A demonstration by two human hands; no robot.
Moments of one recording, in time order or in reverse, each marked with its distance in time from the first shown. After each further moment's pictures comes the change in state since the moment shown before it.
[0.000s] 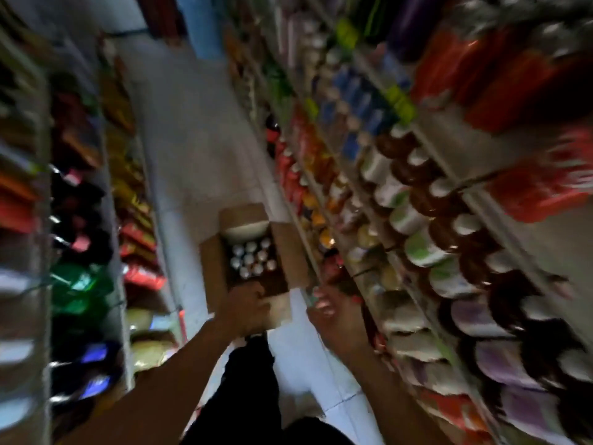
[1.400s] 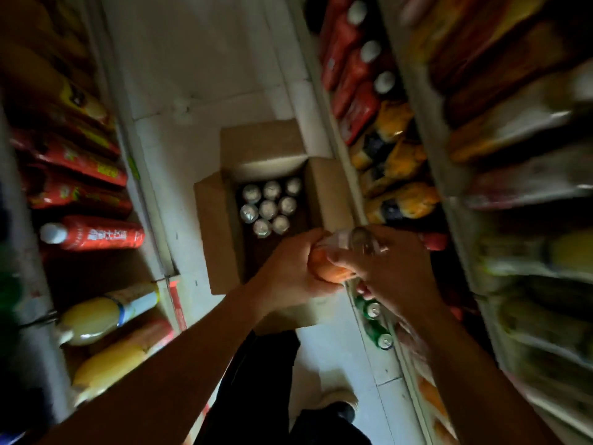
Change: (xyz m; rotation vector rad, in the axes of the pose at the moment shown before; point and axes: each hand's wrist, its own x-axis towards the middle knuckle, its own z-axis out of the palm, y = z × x) left_hand 0.235 -0.192 0.096 -0.498 -0.207 0.028; right_hand 0.257 0.062 0.176 0.123 -0.130 0.369
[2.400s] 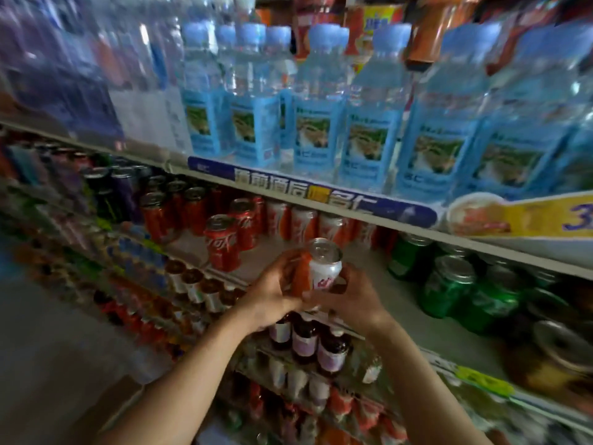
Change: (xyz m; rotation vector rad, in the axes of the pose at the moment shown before) left_hand -0.293 0.547 0.269 -0.049 -0.487 0.640; right_hand -0.549 0.015 -0.399 0.406 0.656 -0.527
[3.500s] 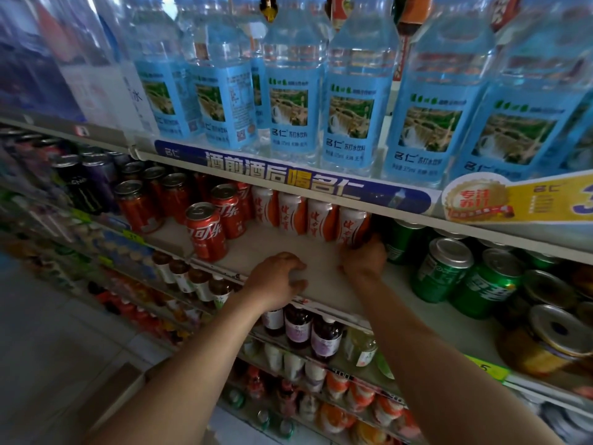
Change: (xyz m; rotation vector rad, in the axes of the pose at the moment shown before) left_hand 0.051 -0.036 0.005 1.022 -0.105 -0.004; right_hand 0.108 0.091 -0.027 -0.178 0.684 0.288
